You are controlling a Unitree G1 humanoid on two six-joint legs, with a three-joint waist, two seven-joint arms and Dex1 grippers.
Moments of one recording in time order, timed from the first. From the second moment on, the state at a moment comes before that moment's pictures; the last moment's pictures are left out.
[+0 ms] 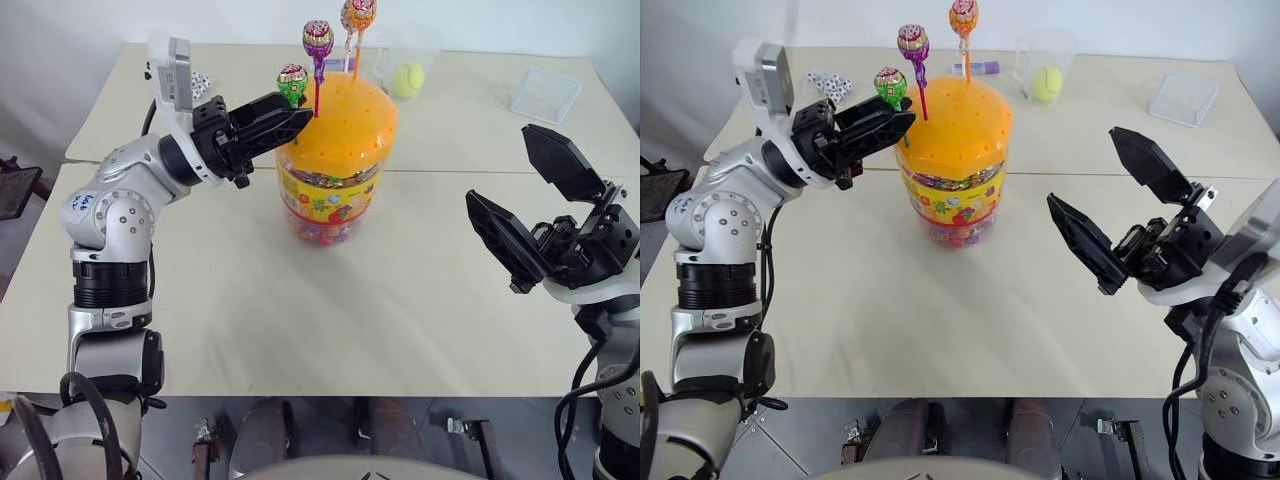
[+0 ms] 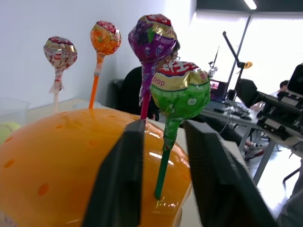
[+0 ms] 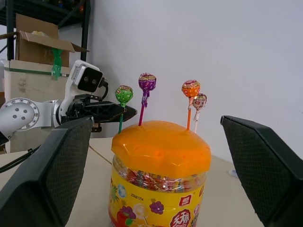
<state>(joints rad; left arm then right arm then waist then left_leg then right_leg) -0.85 0.49 0.14 0.09 -0.82 0.62 -0.92 -0.06 -0.59 -0.37 -0.71 0.92 0.20 0.61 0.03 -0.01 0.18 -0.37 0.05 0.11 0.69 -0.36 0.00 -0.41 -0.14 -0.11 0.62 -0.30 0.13</state>
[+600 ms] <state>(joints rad) -0.24 0.90 0.37 0.16 -0.72 0.78 -0.73 -0.22 -0.73 -0.06 -0.49 0.76 0.21 1.09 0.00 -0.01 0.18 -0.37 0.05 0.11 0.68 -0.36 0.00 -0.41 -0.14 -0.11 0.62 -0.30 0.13</state>
